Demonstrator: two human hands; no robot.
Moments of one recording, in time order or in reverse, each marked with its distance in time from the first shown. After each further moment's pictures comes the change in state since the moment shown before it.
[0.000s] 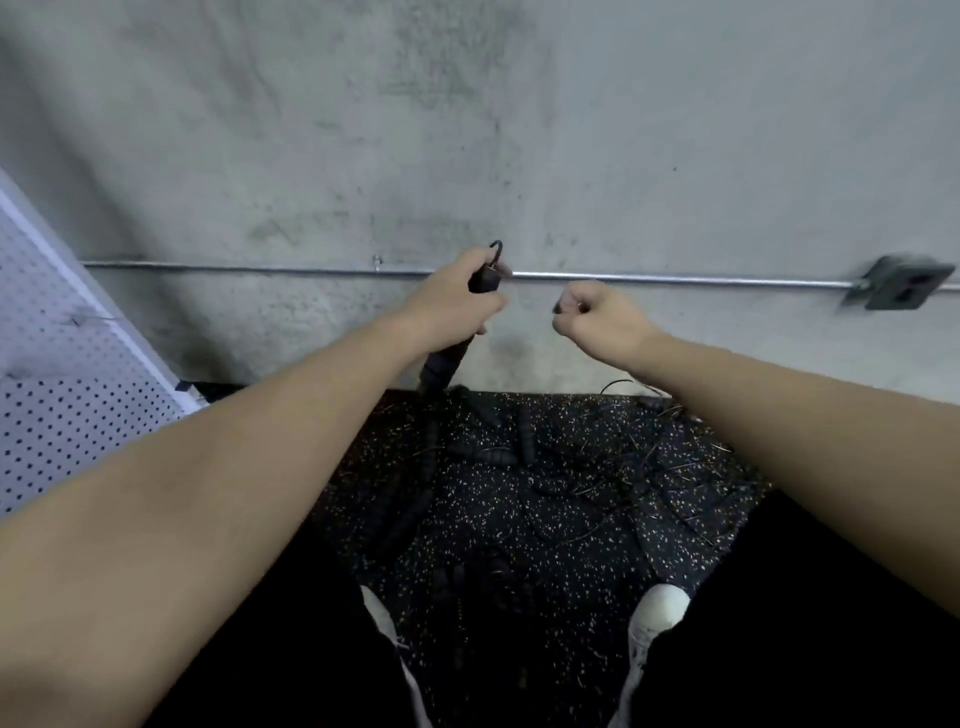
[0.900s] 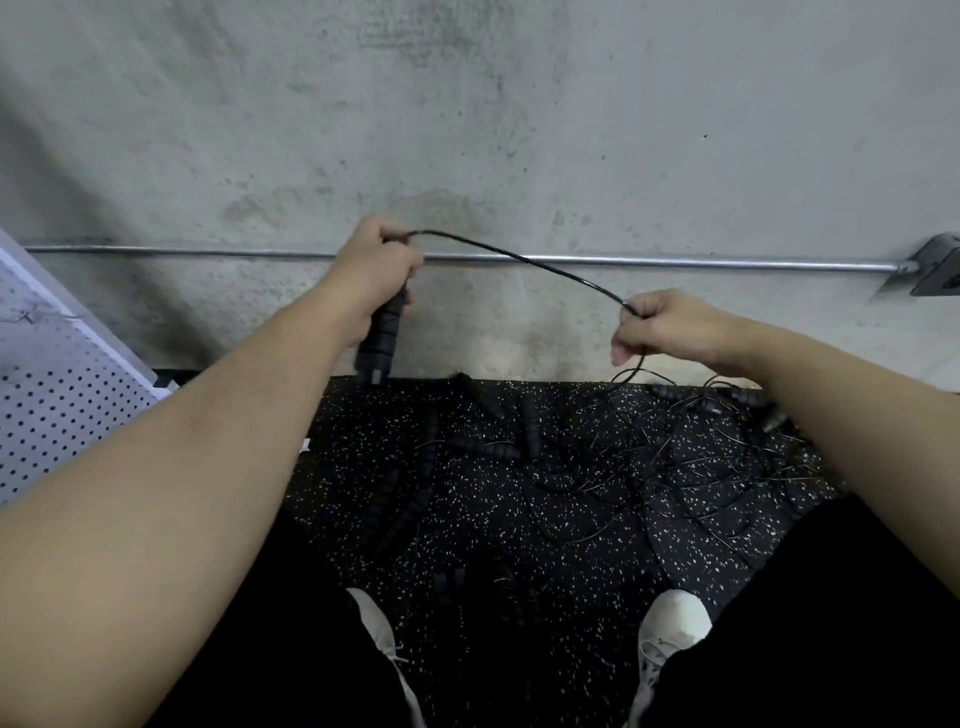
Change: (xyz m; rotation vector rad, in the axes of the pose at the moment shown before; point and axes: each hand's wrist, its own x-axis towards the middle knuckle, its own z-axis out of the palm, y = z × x) left_hand 0.050 -0.045 -0.039 -0.322 0.242 -0.333; right_hand 0.039 0.067 -0.040 0.006 -0.287 0.090
